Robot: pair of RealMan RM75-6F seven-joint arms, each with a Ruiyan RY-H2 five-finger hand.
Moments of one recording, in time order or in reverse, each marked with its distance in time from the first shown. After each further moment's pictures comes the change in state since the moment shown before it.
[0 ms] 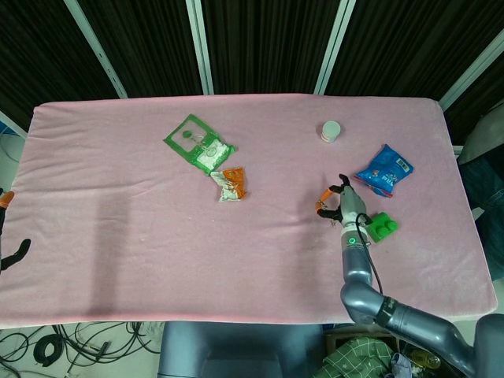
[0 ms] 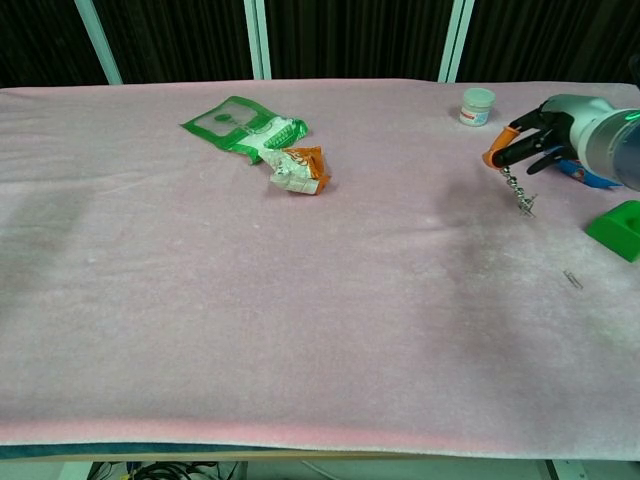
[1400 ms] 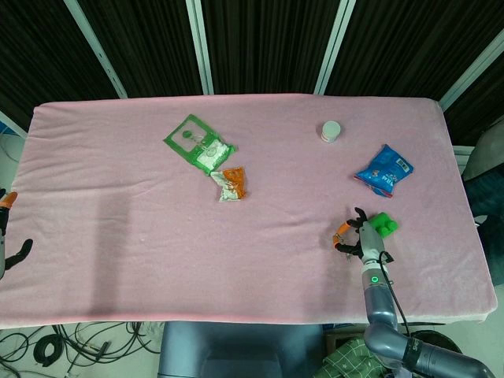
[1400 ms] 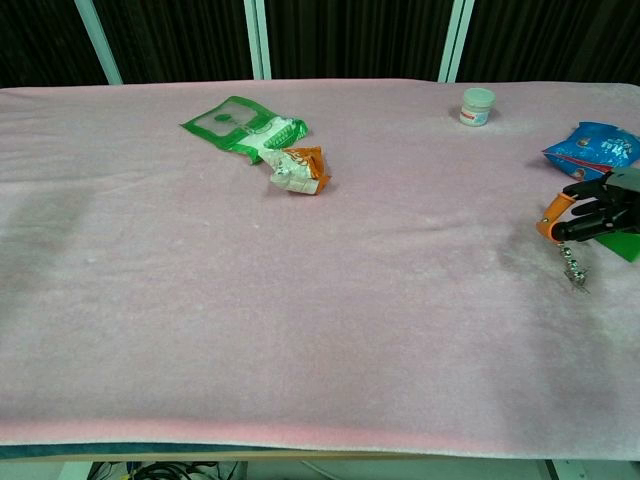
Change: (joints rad) left arm -0.003 -0.017 -0.002 0.001 -0.003 0.003 0.039; right arm -0.212 0.052 -0.185 -0.104 -0.212 0.023 0.218
